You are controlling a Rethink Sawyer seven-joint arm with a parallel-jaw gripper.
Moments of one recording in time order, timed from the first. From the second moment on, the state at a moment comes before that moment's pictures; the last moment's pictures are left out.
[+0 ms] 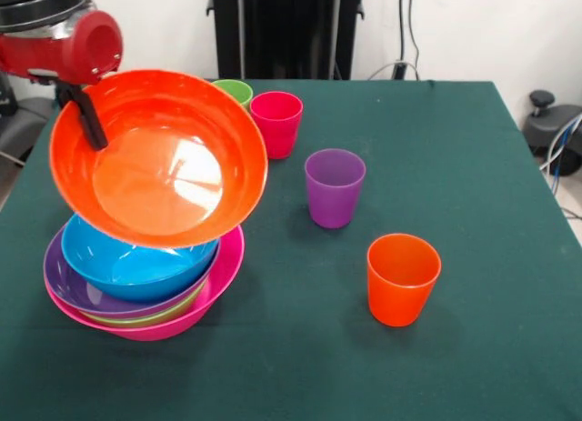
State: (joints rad) arm -0.87 -0.60 0.64 1.31 -0.38 0.99 1.96
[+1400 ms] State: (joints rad) arm -0.97 -0.57 0.63 1.33 -0.45 0.99 1.90
